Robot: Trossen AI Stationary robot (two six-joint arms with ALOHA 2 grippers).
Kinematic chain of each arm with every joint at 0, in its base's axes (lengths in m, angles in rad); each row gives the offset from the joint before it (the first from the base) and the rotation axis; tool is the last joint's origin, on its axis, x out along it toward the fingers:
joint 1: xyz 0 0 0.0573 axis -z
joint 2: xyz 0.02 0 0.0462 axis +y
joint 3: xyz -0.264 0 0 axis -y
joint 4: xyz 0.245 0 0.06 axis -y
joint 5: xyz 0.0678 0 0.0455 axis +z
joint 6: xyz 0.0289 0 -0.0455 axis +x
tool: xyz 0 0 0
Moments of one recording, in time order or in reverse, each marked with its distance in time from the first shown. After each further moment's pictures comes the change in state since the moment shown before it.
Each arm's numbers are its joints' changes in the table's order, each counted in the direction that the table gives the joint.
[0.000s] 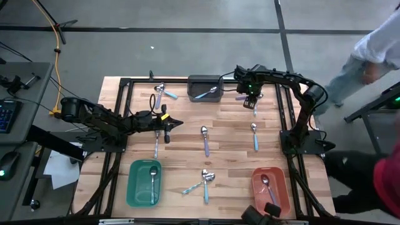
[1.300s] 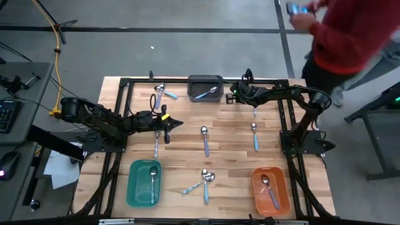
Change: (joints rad) left arm 0.001 0.000 0.002 -0.016 -0.001 -0.042; right arm -0.168 -0.111 -0.415 0.919 -0.203 1.077
